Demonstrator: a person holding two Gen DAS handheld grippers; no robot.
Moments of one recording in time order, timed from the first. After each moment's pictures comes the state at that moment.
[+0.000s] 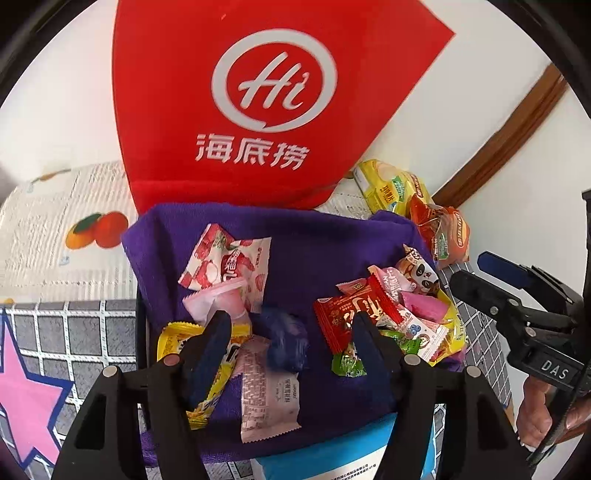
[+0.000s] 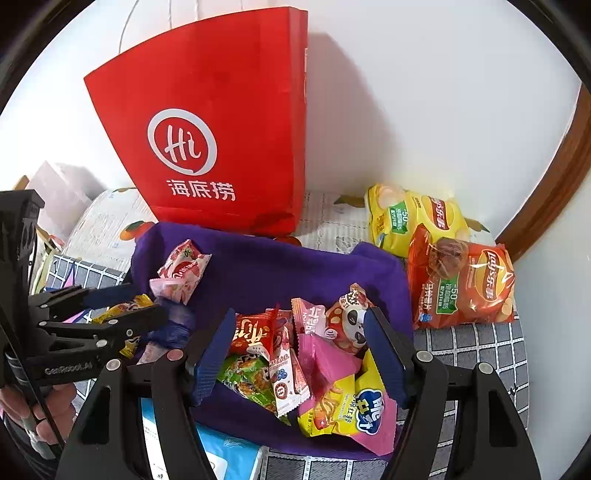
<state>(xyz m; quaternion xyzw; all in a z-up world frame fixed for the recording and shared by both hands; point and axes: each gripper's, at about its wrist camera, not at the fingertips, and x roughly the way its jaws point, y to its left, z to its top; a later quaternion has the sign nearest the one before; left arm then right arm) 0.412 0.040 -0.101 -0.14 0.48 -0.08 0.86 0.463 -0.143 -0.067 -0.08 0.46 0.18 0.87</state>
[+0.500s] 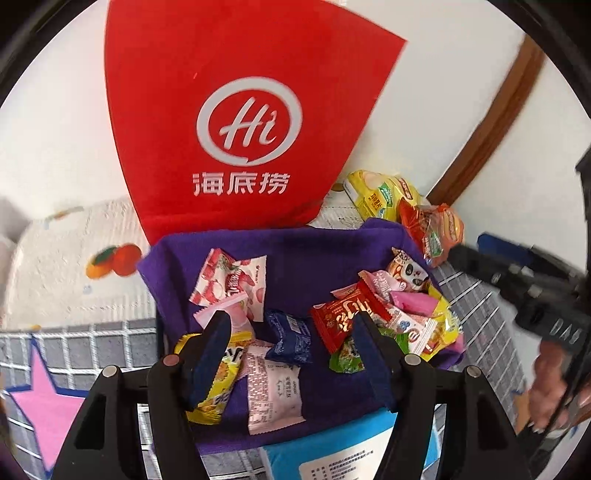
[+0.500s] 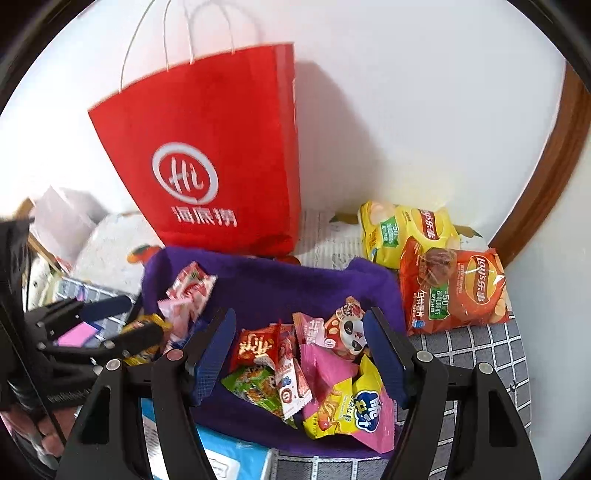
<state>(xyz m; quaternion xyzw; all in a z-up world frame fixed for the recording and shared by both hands) 0.395 0.028 -0.070 -0.07 0.45 -0.07 0.88 0.454 -0.156 -0.043 -0.04 0.43 0.18 0.88</state>
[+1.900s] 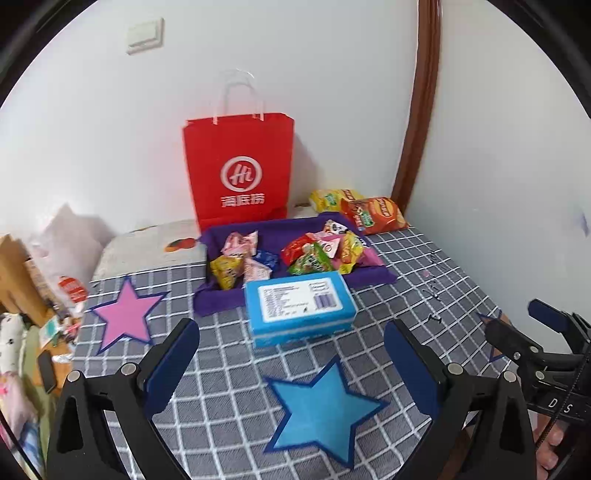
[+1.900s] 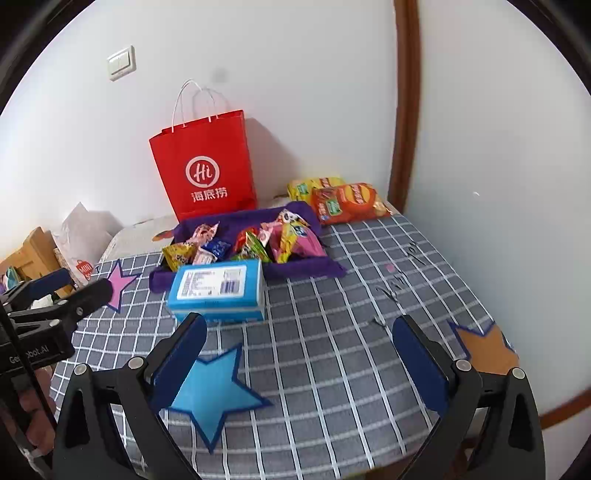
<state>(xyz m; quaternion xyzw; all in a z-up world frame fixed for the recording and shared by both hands) 0.104 -0.032 0.020 0.00 0.34 -0.02 0.94 0.114 -0.249 0.000 0.03 0.36 0.05 0.93</state>
